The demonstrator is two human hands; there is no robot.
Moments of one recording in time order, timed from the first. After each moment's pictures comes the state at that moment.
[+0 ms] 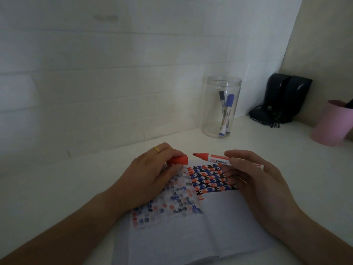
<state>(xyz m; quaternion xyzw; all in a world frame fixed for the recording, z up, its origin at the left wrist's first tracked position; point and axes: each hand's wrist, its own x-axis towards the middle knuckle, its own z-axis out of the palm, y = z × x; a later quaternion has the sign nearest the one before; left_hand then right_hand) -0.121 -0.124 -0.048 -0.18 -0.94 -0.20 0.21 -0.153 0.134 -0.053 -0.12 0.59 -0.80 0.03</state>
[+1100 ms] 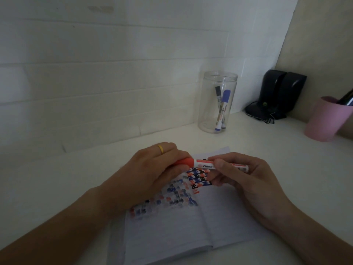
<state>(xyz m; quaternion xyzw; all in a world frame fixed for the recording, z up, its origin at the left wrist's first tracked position) -0.097 -0.107 -0.020 -0.28 -0.92 -0.17 0.23 -0.144 0.132 -0.048 -0.21 0.63 -0.75 0.05</state>
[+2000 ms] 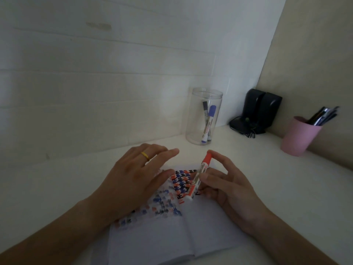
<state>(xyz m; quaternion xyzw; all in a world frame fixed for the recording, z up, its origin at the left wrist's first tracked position) -0.103 -0.108 -0.032 -0.22 -0.91 -0.07 0.35 -0.145 0.132 -0.040 -0.13 0.58 -0.80 0.14</state>
